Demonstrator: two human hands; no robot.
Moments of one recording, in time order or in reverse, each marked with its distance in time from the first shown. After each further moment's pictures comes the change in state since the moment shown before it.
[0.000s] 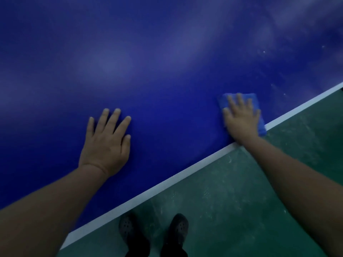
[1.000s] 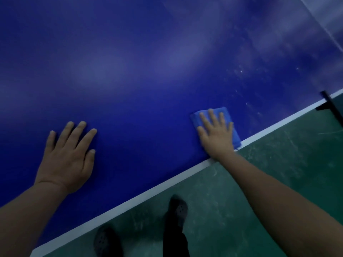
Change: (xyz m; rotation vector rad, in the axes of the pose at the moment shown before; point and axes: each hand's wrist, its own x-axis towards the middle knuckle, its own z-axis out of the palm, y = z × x) left_hand 0.004 -0.002 0.008 0.068 0.003 -0.034; right_hand 0.013 0.024 -0.004 -0.071 -0.067 -0.199
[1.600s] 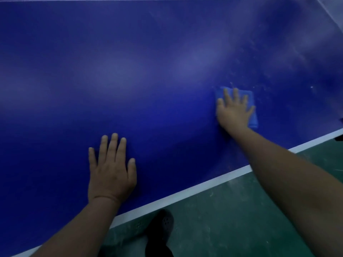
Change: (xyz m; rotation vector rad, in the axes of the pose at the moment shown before) left_hand 0.084 0.252 0.023 -0.137 0.005 -0.291; right_hand 0.210 0.141 -0.043 0.105 0.052 0.217
